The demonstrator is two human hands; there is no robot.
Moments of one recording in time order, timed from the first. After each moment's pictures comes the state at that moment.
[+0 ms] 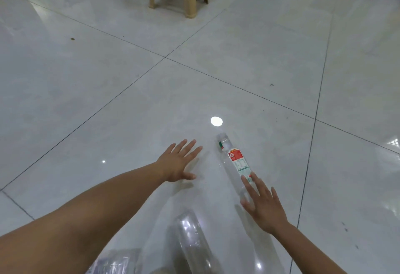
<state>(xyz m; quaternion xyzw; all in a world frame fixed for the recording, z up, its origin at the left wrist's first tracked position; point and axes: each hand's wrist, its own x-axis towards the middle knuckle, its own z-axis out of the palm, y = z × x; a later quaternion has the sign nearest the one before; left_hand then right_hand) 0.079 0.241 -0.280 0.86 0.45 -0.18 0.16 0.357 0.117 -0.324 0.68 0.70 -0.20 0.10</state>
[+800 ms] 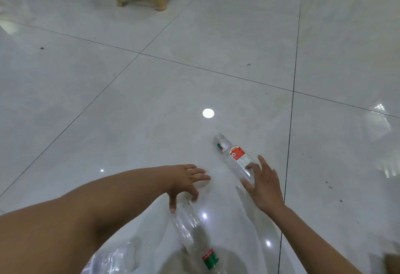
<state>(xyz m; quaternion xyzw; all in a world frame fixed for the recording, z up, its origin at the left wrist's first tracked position) 0.127 0.196 -0.291 0.93 0.05 -0.34 0.11 0.369 0.081 -0.322 0.78 0.60 -0.19 -0.07</state>
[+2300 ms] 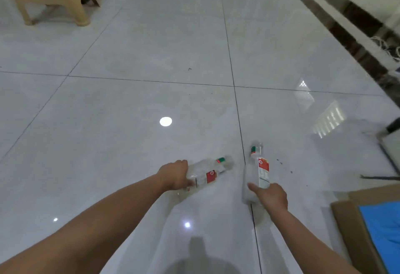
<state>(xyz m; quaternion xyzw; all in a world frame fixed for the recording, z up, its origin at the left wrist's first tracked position) 0.224 0.204 -0.287 0.87 0.38 -0.22 0.22 0.418 0.018 -0.303 0.92 0.08 -0.31 -0.25</state>
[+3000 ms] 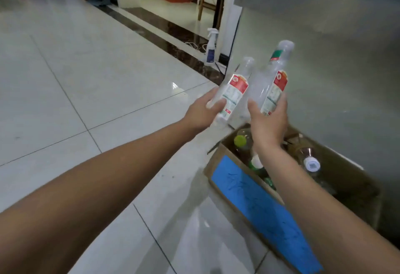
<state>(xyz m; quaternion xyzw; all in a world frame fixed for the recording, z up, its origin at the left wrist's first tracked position) 0.540 0.010 -0.063 0.81 0.00 0.03 0.59 0.550 -0.136 -0.062 0.81 -0.10 0.19 -0.54</state>
